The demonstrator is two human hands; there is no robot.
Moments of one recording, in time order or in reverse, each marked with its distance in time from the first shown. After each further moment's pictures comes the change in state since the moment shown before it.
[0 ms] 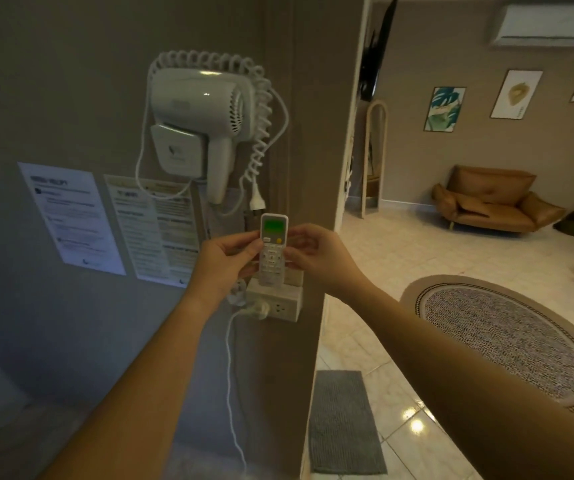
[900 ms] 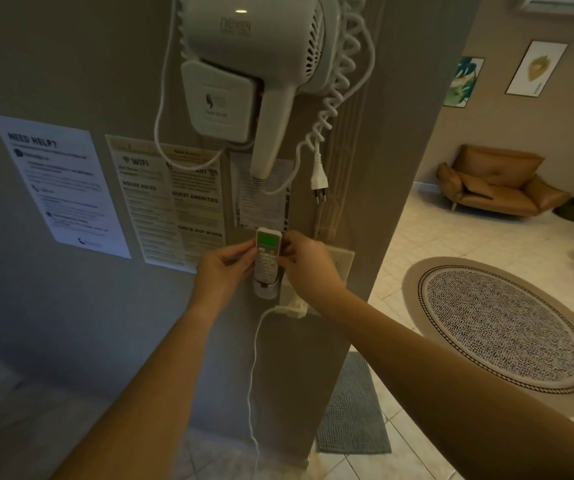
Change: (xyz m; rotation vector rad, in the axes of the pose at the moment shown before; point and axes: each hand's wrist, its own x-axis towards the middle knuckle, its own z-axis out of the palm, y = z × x) left_hand 0.058 -0.107 -0.095 -0.023 0.053 -0.054; right_hand 0.063 0.049 0.137 -0.383 0.003 0.096
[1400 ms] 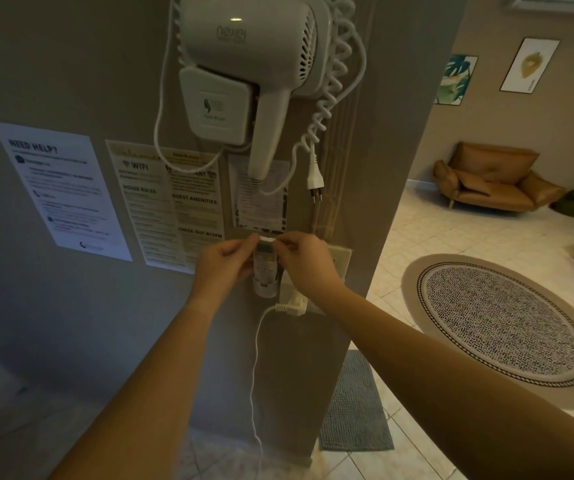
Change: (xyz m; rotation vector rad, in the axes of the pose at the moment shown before) left_hand -0.007 0.027 0.007 0.028 0.042 -0.092; right_hand -0.006 -0.010 -0.005 0.190 0.075 0.053
